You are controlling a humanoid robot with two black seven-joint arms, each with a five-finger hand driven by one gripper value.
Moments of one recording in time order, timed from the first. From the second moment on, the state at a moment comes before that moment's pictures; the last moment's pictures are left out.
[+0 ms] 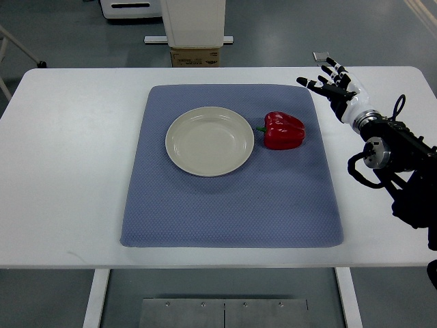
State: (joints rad) left arm -0.01 0.00 -0.21 -0.18 0.05 0.01 -0.14; right arm 0.87 -0.15 0.76 0.64 -0.38 -0.05 0.16
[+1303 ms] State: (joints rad) left arm -0.01 0.00 -0.21 -0.18 0.05 0.01 -0.14; right arm 0.97 -0.24 0.49 0.67 -0.43 0.04 0.26
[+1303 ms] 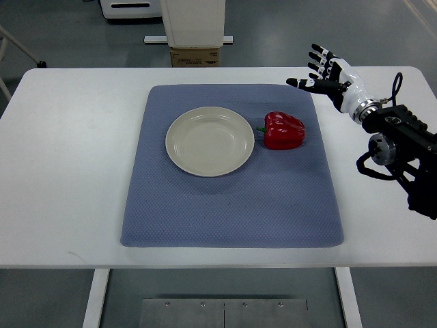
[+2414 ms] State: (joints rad) left arm -0.01 0.00 -0.21 -0.18 0.05 0.01 -0.14; right arm 1.21 -0.30 -0.19 0.74 -0.71 0.00 0.41
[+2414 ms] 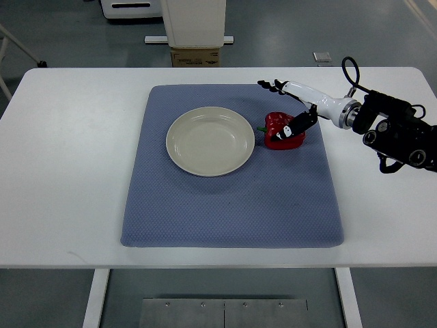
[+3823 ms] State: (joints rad) left arm -0.01 0.00 -0.21 -0.18 0.05 0.01 -0.14; right arm 1.21 -0.23 -0.28 0.65 -0.73 -0.01 0.34
